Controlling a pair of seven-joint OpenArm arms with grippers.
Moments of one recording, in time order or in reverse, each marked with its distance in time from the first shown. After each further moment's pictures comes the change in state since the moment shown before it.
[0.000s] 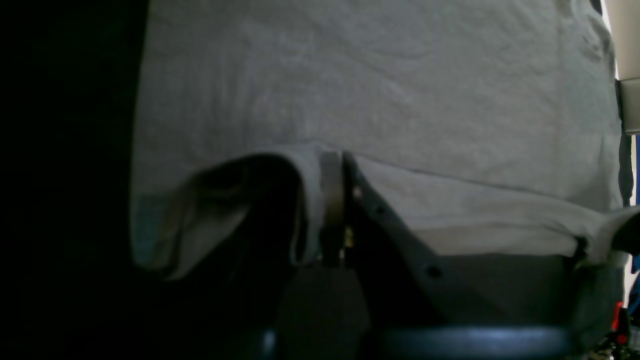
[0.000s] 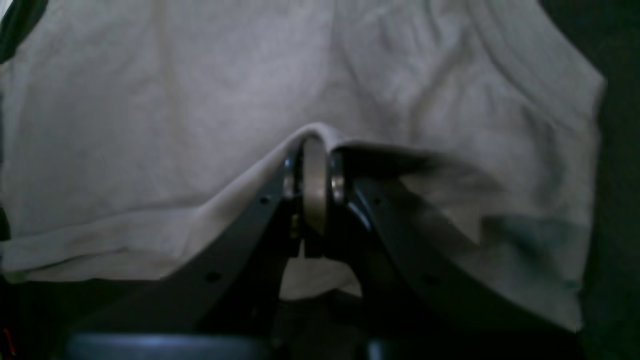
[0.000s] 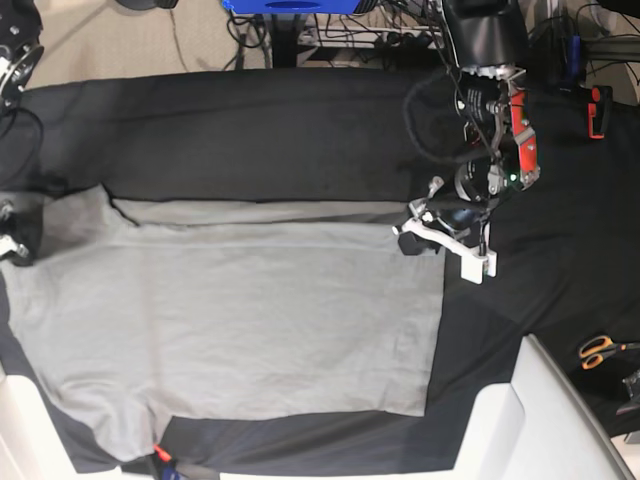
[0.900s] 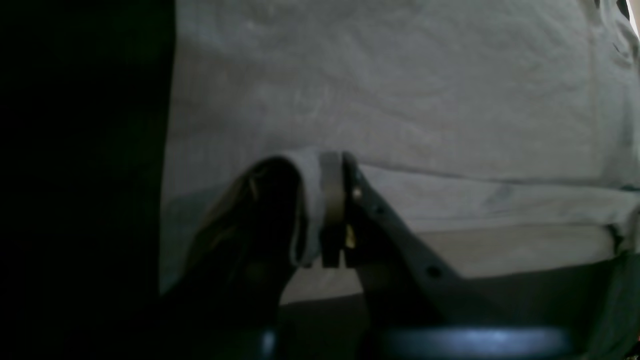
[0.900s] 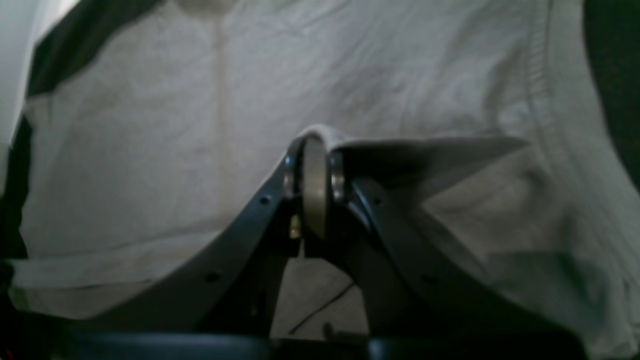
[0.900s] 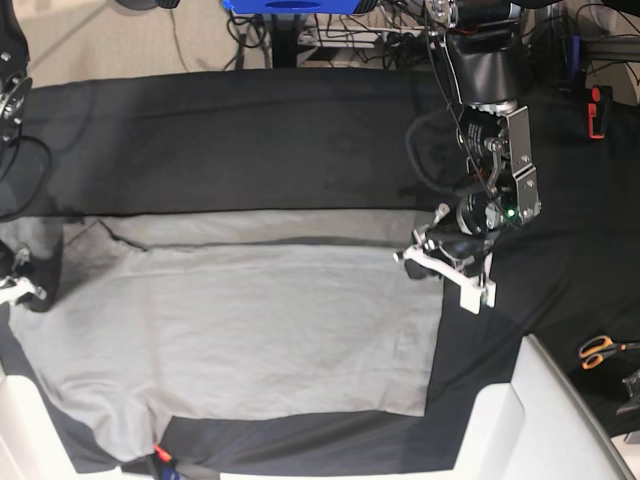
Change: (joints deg) left arm -7.0 -0.3 0.0 -4.5 6.7 0.0 0.0; right arm 8.1 1.1 -12.7 -9.8 -0.1 -0.2 13.5
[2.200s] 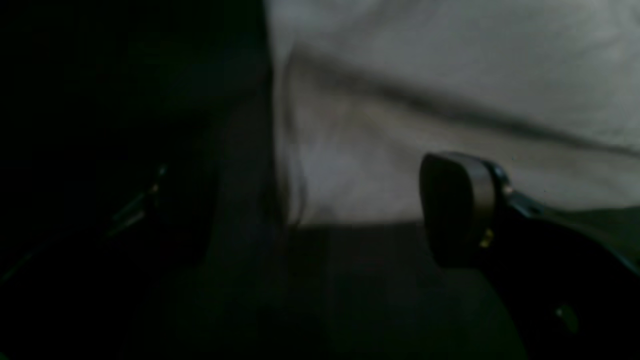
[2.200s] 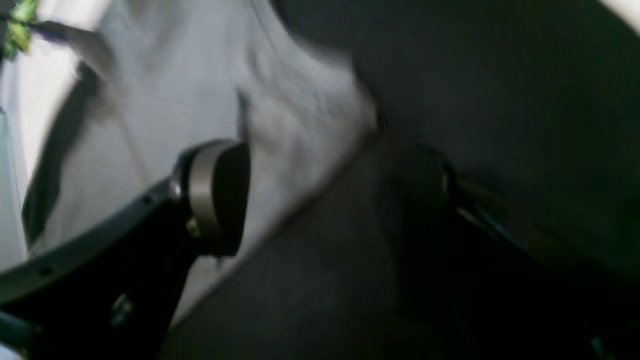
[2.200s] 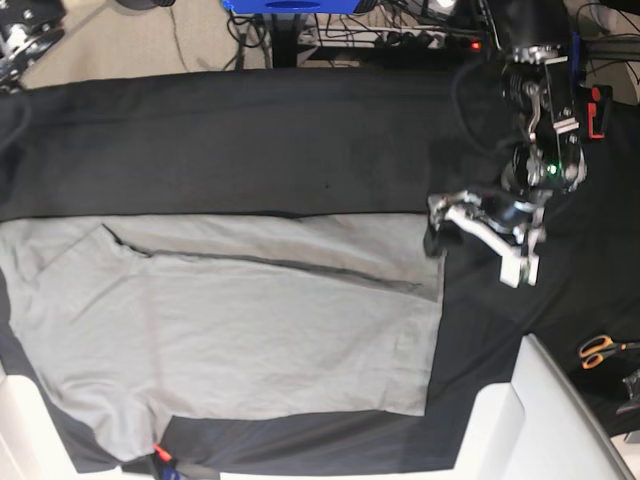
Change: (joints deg) left arm 13.1 -8.2 2.0 16.5 -0.7 -0.4 -0.1; right arm -15.5 -7.1 34.1 21.3 5.0 -11.0 -16.3
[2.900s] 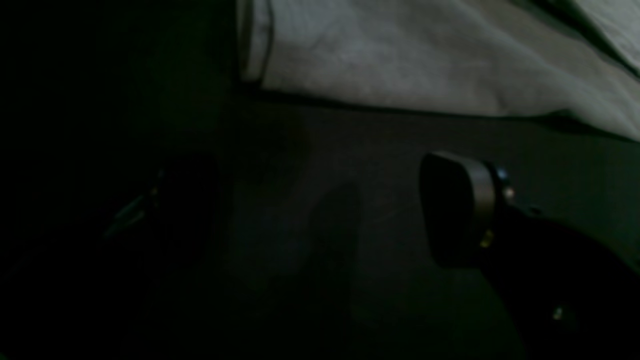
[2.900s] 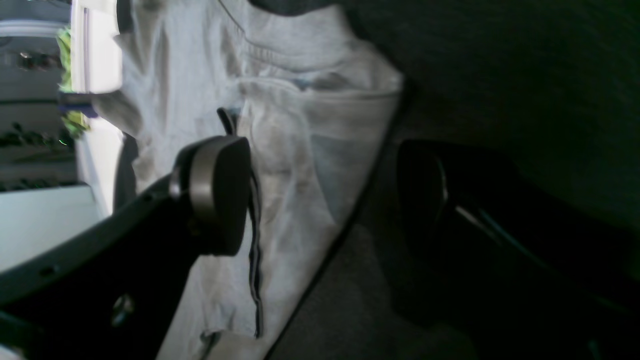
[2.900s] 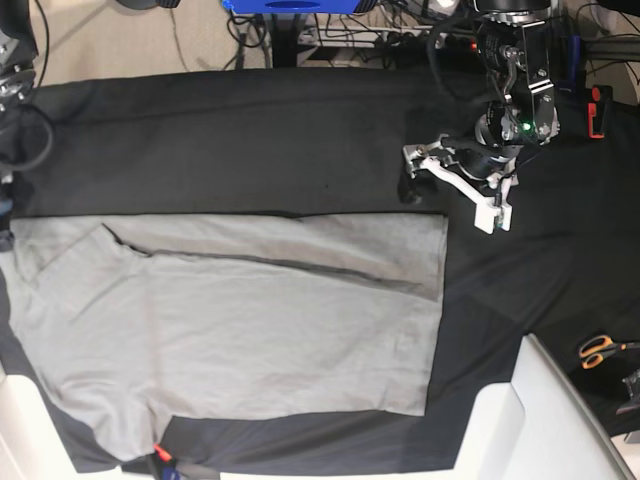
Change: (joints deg) left arm 6.2 4.1 -0.1 -2.1 -0.2 0.2 0.0; right arm 8.8 5.8 -3.3 -32.3 2.5 -1.7 18.3
